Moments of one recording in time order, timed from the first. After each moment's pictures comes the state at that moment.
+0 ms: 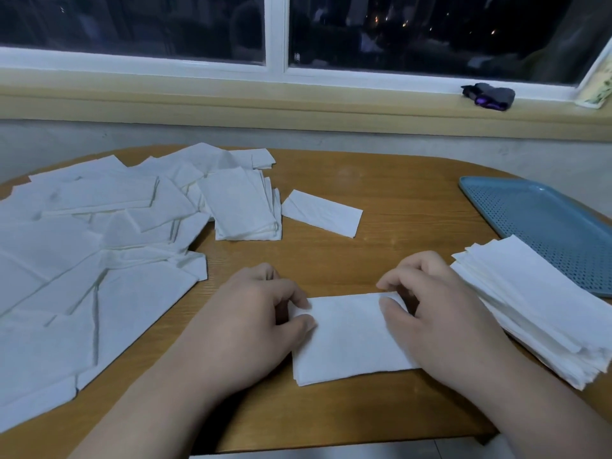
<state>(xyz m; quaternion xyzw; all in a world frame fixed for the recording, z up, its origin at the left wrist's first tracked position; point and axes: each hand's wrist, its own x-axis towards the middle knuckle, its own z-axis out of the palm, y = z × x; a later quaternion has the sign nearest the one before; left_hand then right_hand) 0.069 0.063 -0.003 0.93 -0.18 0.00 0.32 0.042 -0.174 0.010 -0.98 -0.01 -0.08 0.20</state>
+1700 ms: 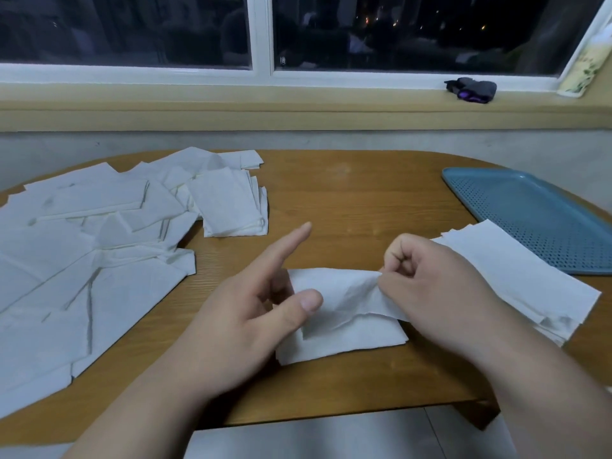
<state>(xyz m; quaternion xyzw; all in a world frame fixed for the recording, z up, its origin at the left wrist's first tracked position) 0.041 0.051 0.009 0.80 -0.25 0.01 0.54 0.028 -0.179 0.041 -0.93 0.04 -0.06 0.35</state>
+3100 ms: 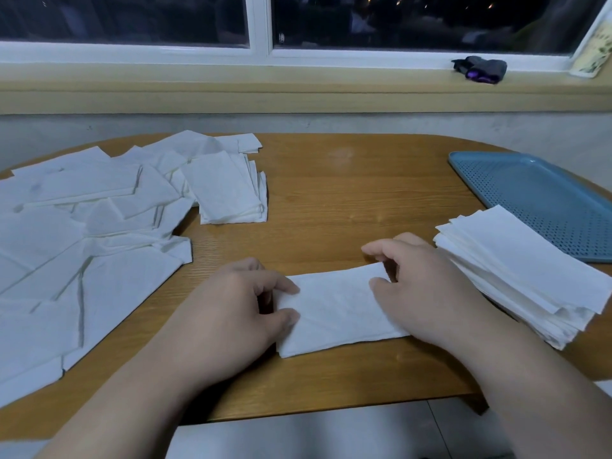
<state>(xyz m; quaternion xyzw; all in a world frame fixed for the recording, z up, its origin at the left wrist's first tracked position) 0.056 0.058 -0.003 0.93 -0.15 -0.03 0.33 0.051 -0.184 0.000 -0.97 0.01 -0.04 0.24</state>
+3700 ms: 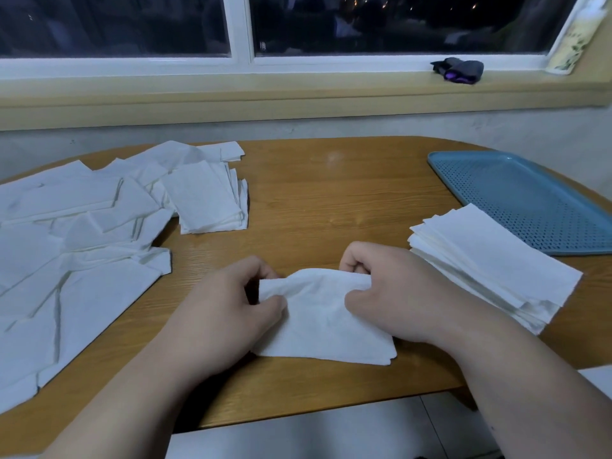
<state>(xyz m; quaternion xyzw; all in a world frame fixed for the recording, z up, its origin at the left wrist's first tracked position) 0.059 0.035 0.003 0.91 -0.11 -0.03 0.39 0.045 -0.187 0.021 -0.95 -0.03 0.05 0.29</state>
